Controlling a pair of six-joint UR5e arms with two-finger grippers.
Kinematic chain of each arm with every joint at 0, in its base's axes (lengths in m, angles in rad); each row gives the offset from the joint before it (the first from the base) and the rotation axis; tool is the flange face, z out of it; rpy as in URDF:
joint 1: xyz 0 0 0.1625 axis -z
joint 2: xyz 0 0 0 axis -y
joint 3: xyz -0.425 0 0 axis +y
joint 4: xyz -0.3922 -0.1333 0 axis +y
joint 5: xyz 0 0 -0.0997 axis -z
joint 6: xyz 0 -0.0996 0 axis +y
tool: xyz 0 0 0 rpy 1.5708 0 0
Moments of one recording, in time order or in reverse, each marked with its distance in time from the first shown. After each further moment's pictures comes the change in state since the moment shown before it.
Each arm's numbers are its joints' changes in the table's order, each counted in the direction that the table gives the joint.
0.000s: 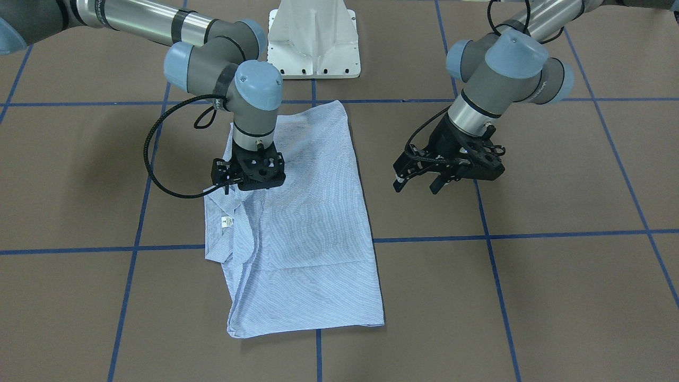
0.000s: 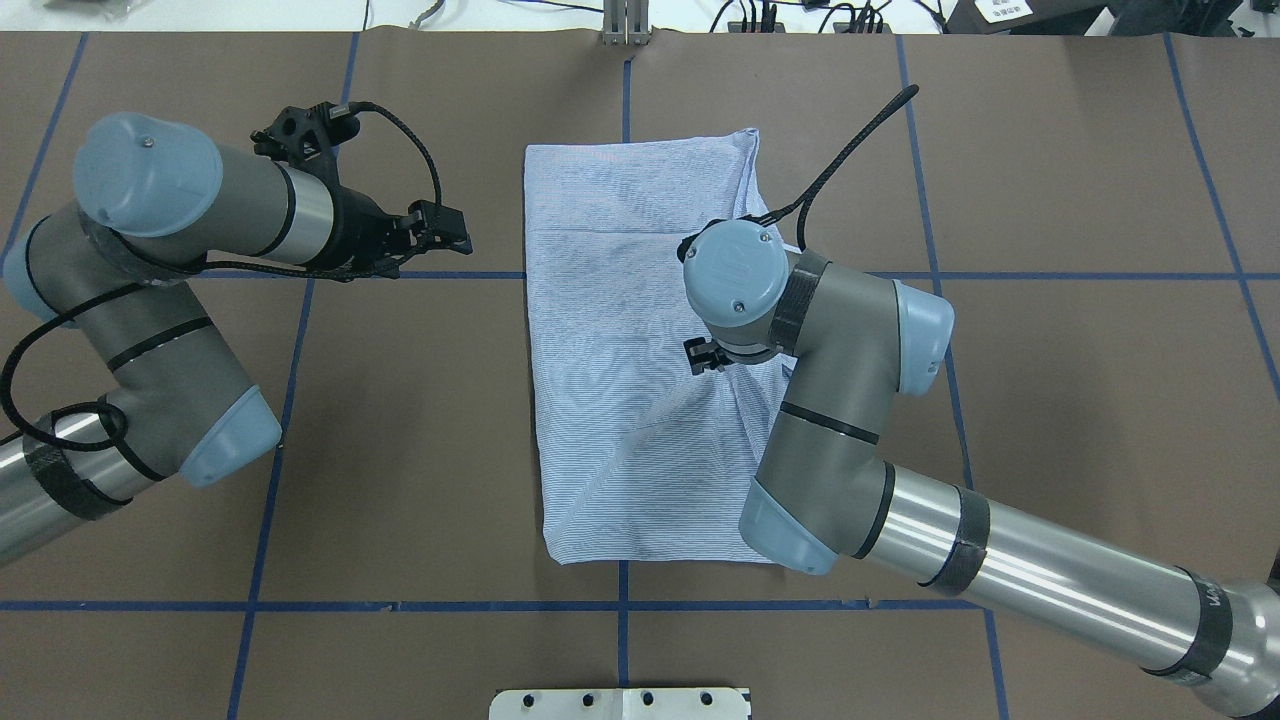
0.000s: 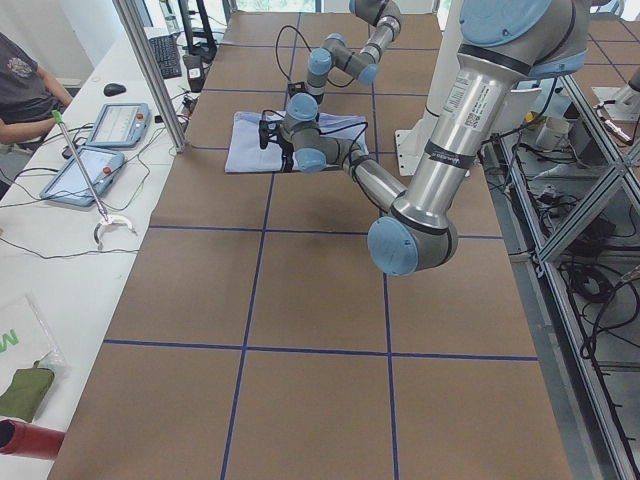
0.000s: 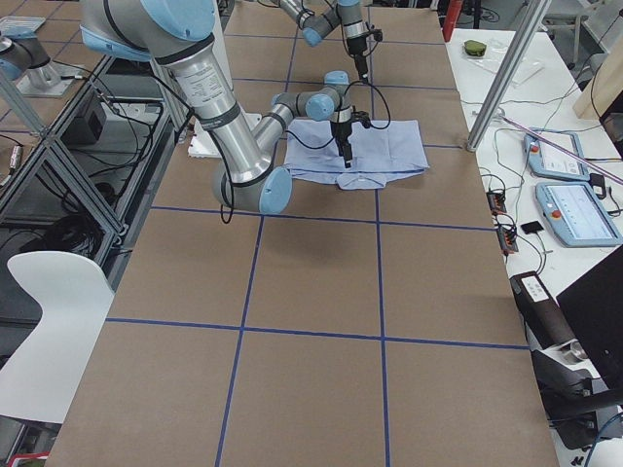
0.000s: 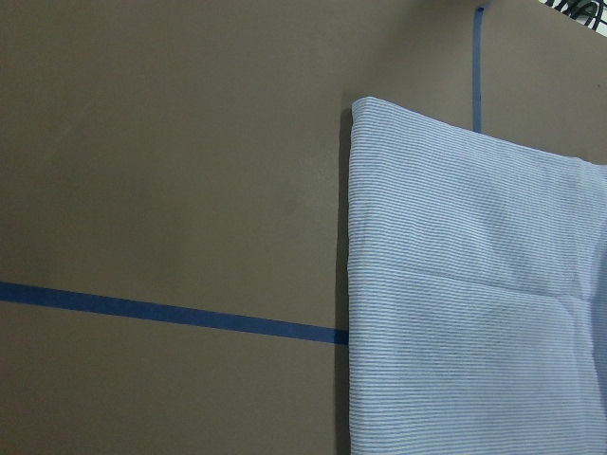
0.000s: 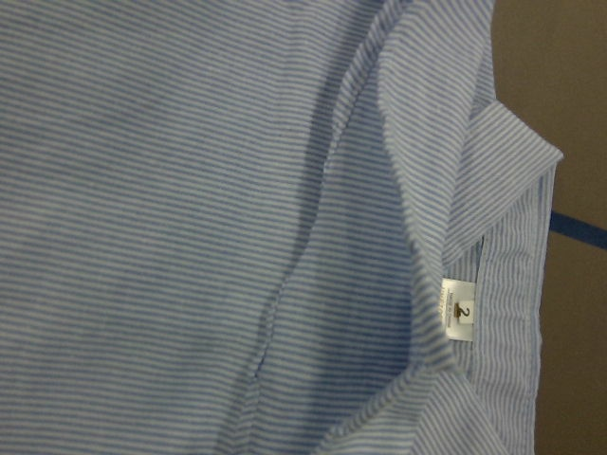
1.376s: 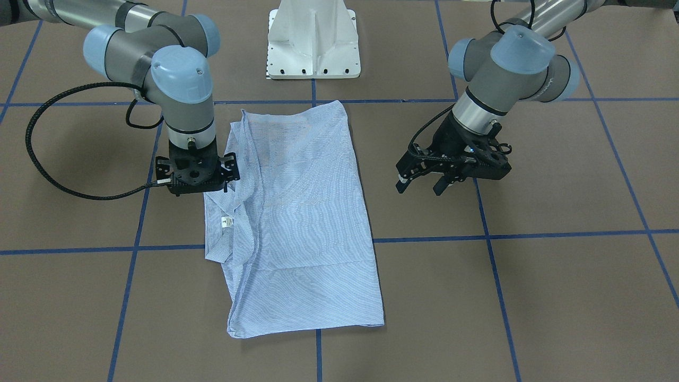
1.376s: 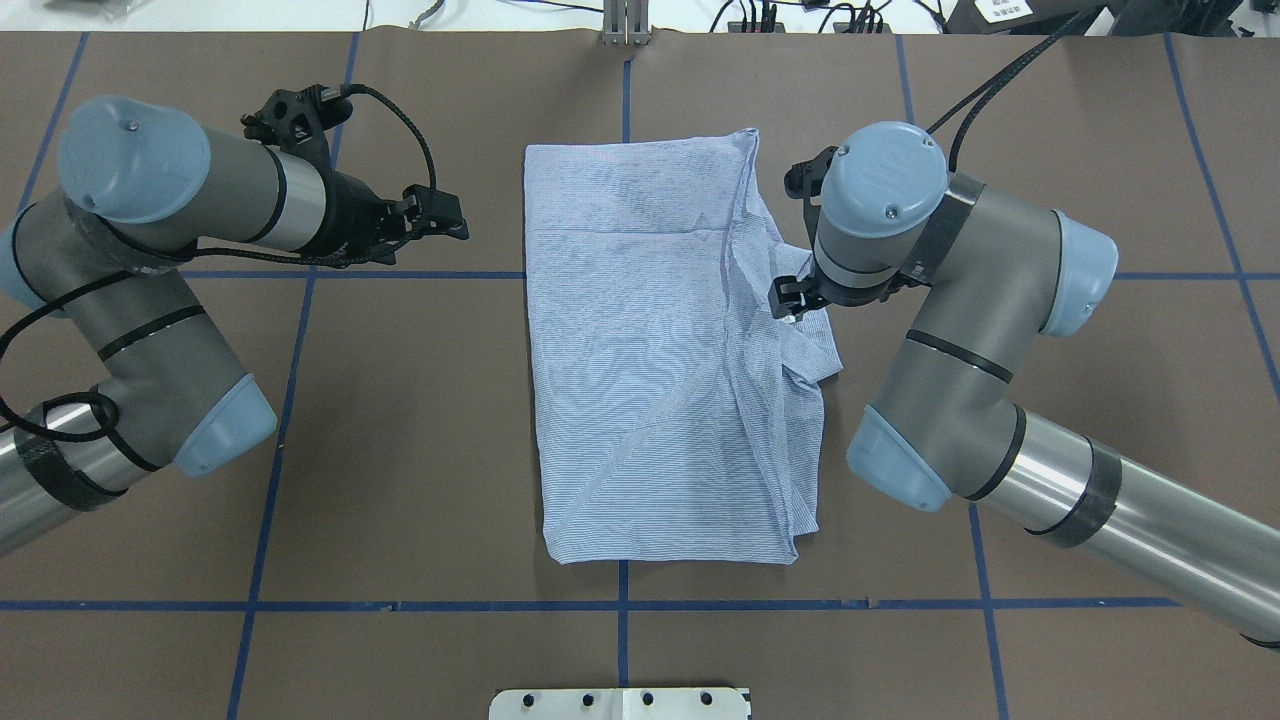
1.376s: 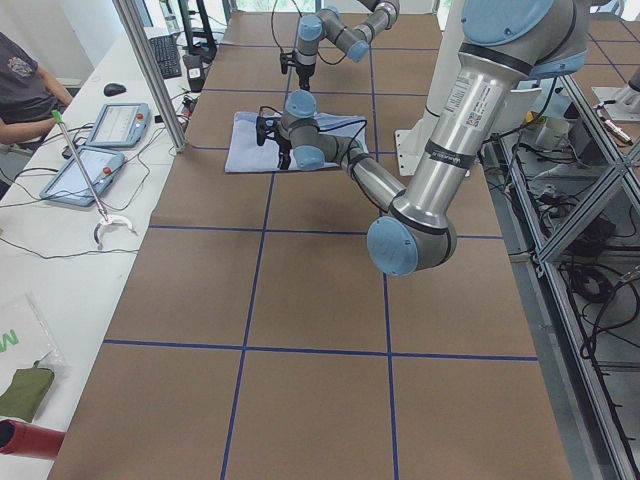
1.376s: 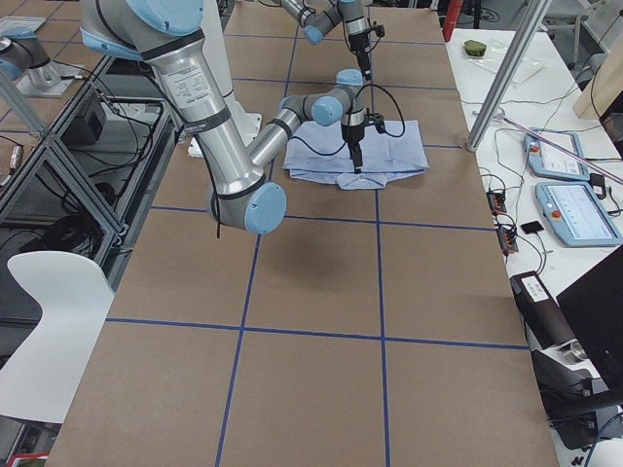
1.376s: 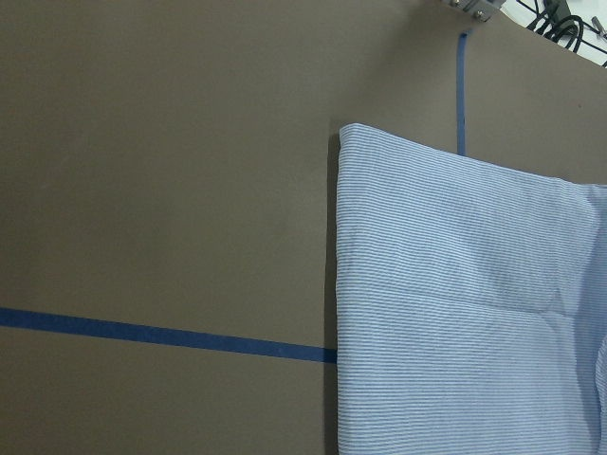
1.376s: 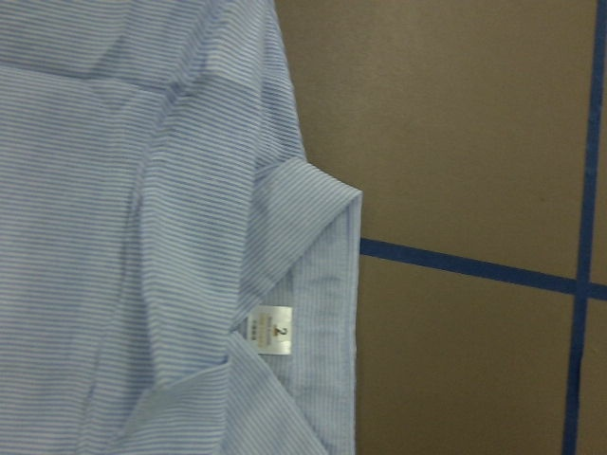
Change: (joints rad) left arm 0.017 -0.003 0.009 -0.006 0.002 -0.008; right arm -0.133 -0.106 -0.179 0.015 0.120 0.009
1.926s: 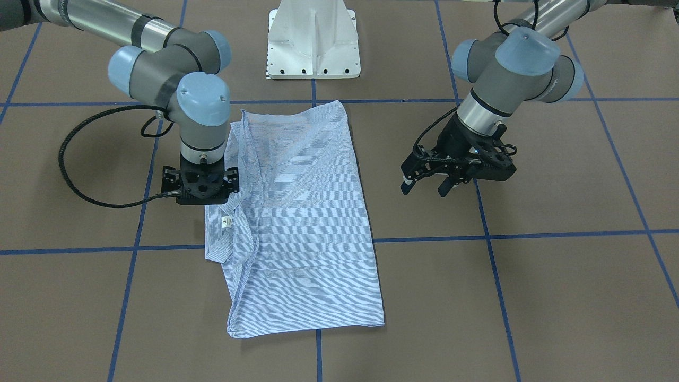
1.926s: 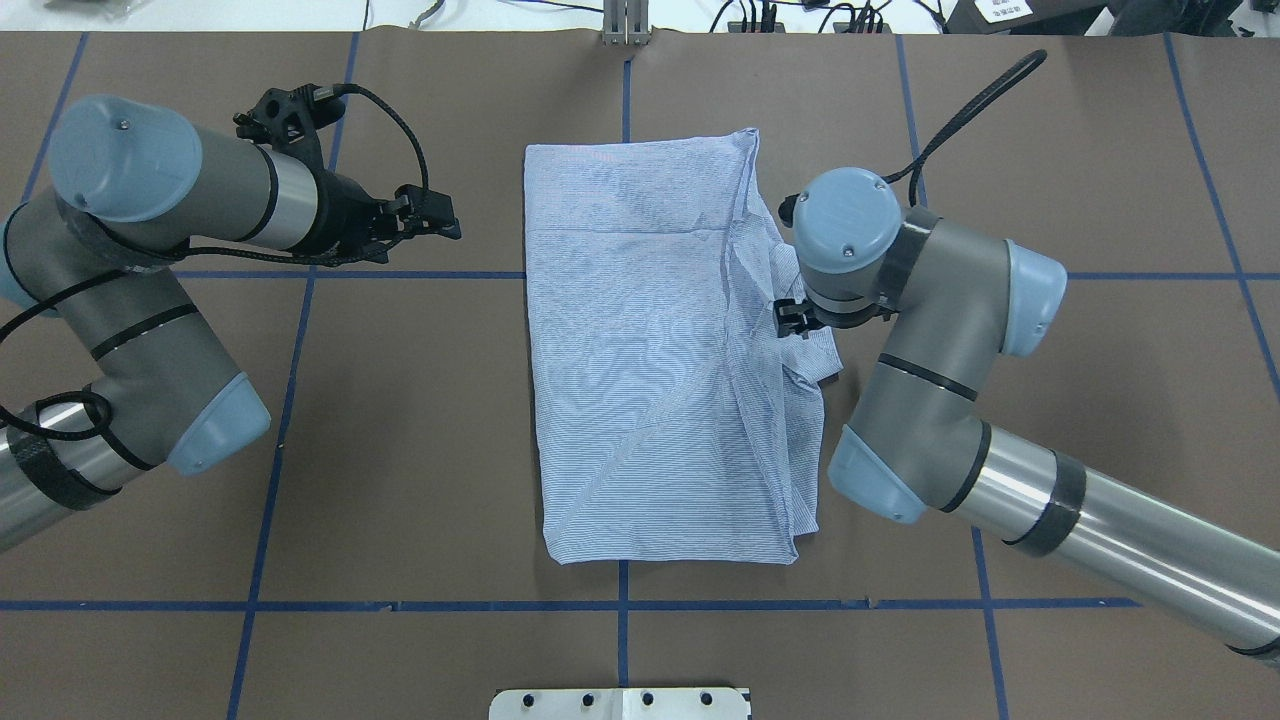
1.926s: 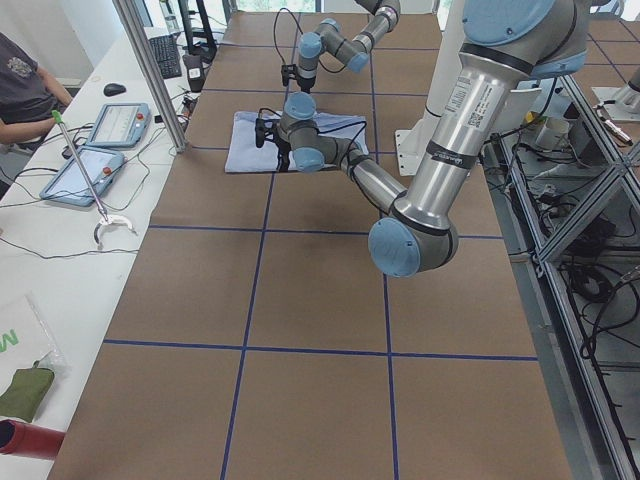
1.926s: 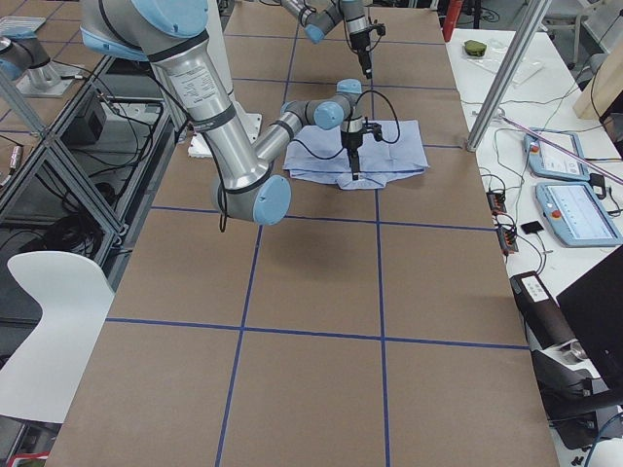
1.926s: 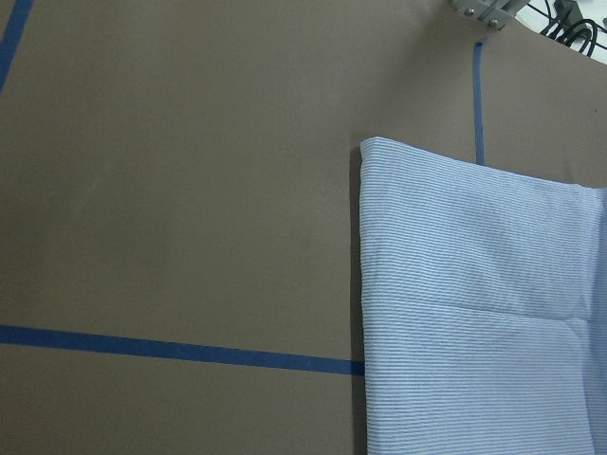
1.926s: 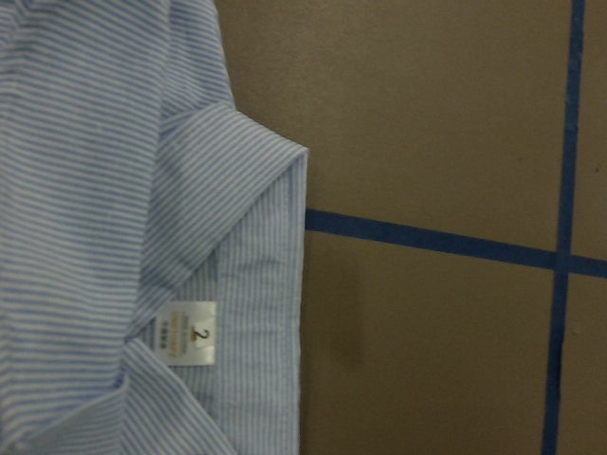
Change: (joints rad) left arm 0.005 0.005 0.002 0.001 -0.001 -0.007; right arm 0.013 -0.047 0.060 0.007 -0.064 -0.016
